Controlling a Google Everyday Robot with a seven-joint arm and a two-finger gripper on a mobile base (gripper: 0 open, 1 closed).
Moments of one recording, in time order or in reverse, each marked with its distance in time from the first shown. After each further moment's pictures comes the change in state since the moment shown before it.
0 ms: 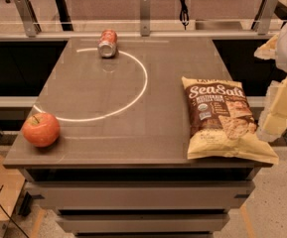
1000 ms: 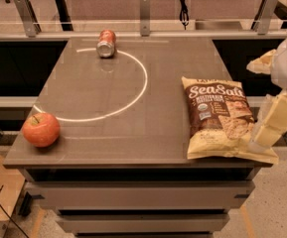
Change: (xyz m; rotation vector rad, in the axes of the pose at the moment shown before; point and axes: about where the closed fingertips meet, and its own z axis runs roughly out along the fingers) arm -0.002 0.010 0.027 -0.043 -0.120 0.011
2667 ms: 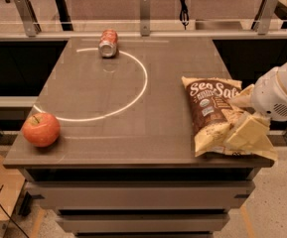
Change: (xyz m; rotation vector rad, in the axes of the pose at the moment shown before) arm 0.032 -0.026 0.091 -0.005 -0.087 0.091
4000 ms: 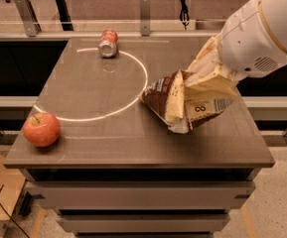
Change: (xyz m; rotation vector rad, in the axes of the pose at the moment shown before) arm -0.156 0.038 -0.083 0.083 -0.185 -0.366
